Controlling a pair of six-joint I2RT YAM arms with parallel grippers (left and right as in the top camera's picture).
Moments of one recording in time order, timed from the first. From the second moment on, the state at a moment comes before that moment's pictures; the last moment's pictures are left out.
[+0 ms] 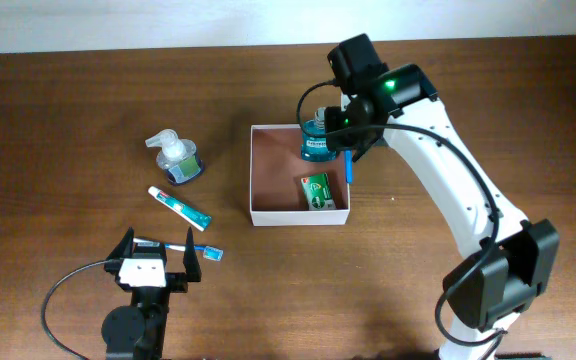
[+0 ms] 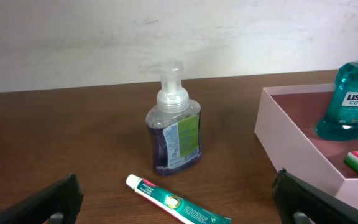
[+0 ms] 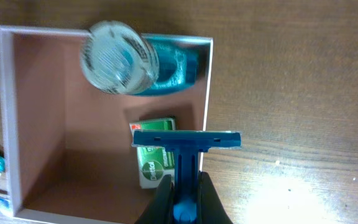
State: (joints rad) left arm -0.03 0.04 0.02 -0.08 0.00 0.04; right arm 0.40 1.93 1.87 -1.20 0.01 0.35
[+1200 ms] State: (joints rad) left arm -0.03 0.04 0.02 -0.08 0.00 0.04; right arm 0.42 1.94 1.74 -1.12 -0.04 0.35
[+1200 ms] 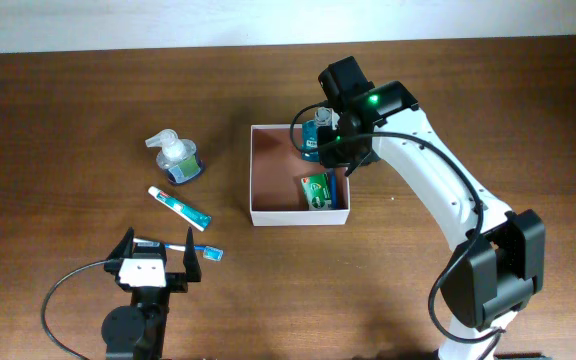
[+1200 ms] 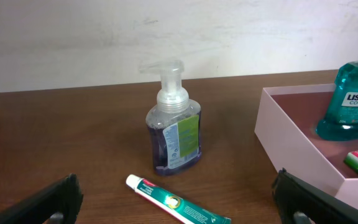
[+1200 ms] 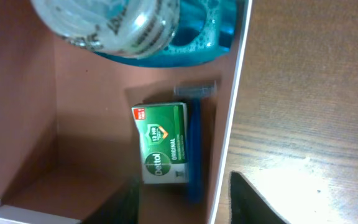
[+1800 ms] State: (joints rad) left arm -0.03 0.04 0.02 -0.08 0.00 0.05; right arm 0.21 1.90 1.76 -1.18 0.00 0.31
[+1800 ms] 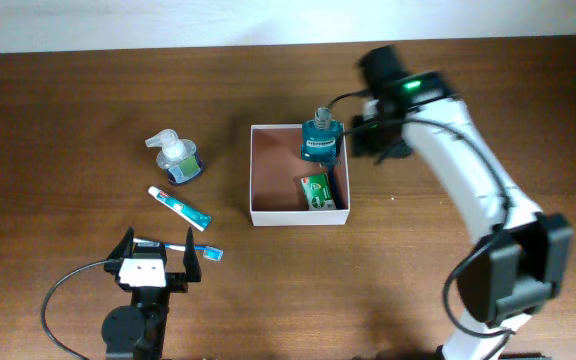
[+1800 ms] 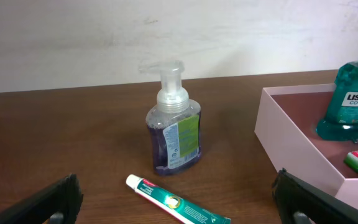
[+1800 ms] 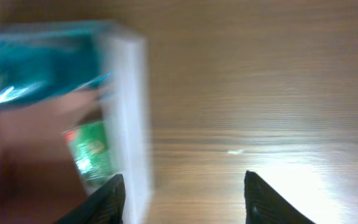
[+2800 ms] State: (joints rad) left arm -0.03 0.04 0.02 -0.08 0.00 0.04; right arm -0.48 1.85 1.80 -1.24 -0.05 0.26
